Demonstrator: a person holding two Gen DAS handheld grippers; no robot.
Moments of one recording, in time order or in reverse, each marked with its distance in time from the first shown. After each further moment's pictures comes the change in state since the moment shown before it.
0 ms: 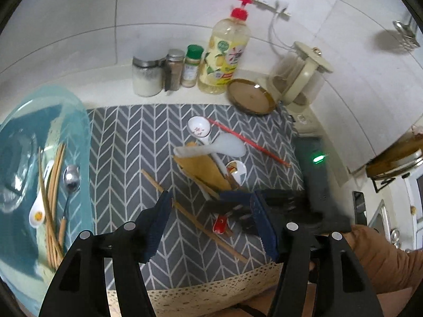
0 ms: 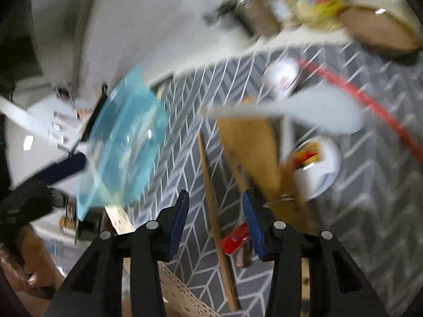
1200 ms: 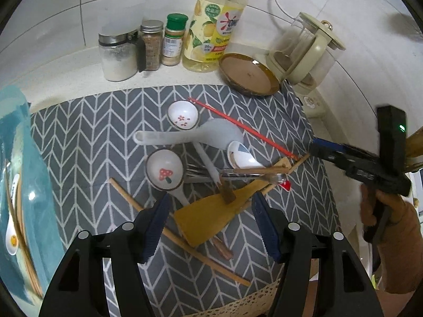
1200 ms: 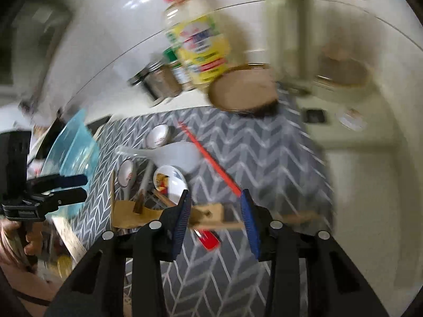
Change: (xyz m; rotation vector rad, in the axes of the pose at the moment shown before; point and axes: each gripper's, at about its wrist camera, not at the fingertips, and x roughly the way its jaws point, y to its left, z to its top) left arm 0.080 -0.007 0.022 0.050 0.109 -0.050; right arm -0.131 -0.098 0.016 -0.050 -0.207 -0.309
